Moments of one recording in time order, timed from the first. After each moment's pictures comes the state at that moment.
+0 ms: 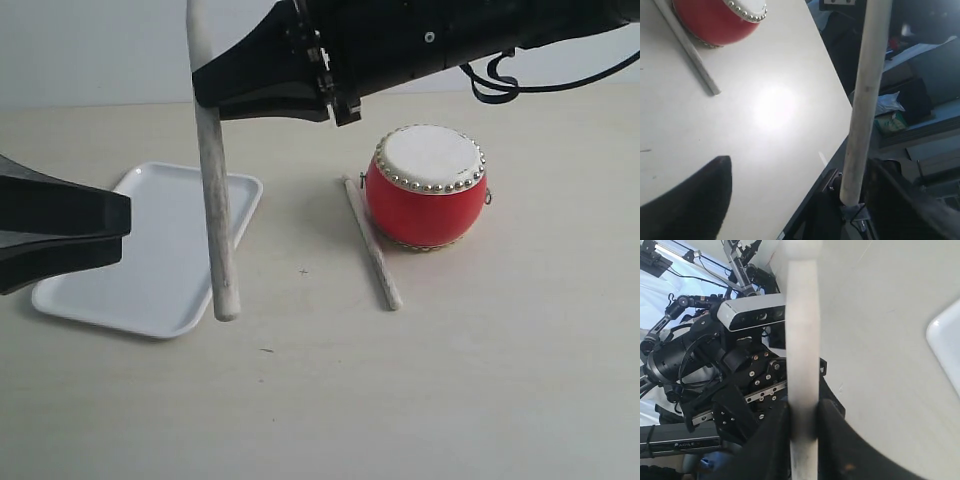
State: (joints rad) left arm 0.04 1.18 -0.53 -1.40 1.21 1.08; right arm 0.44 1.75 -1.26 1.45 1.20 -0.87
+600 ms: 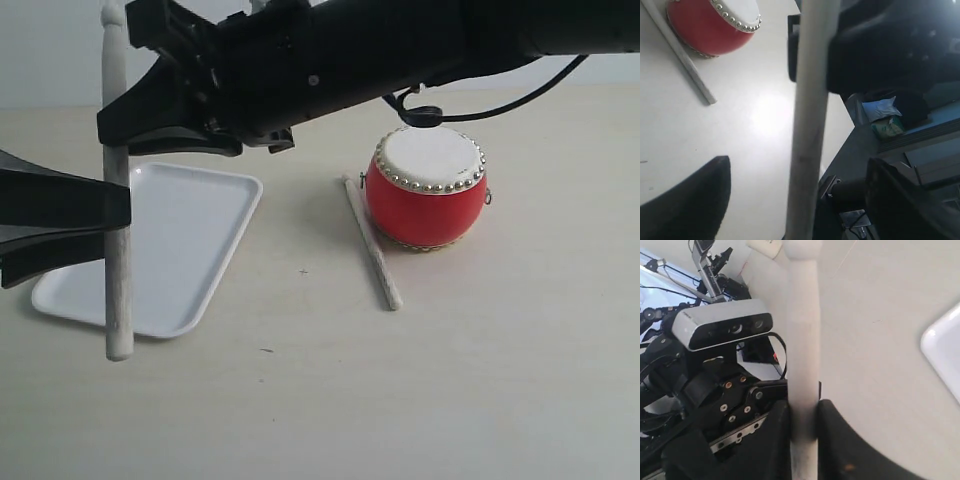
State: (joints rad) left arm 0.04 1.18 -0.52 -1.43 1.21 1.11; right arm 0.66 1.75 -1.26 1.47 0.89 -0.82
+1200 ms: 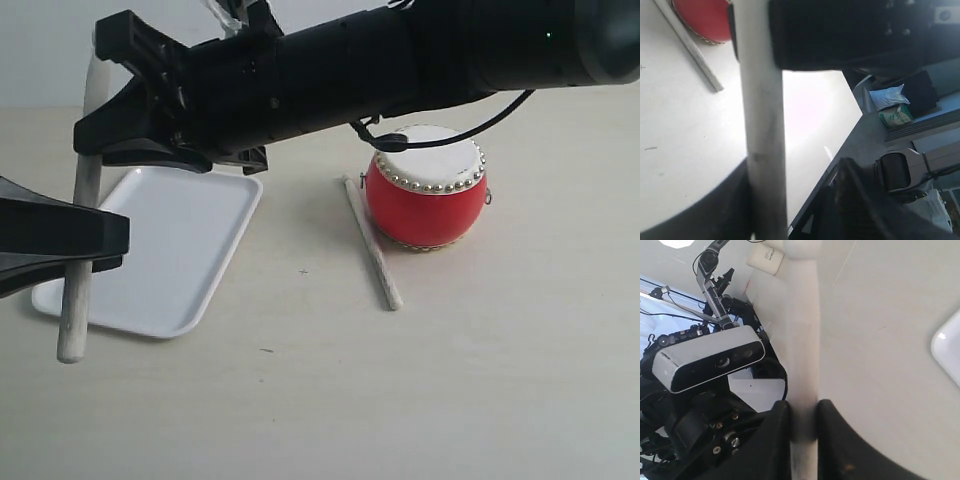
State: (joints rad) left arm 0.04 1.18 -0.52 -1.38 1.21 1.12; right arm 0.70 1.81 -1.26 1.61 0.83 -0.86
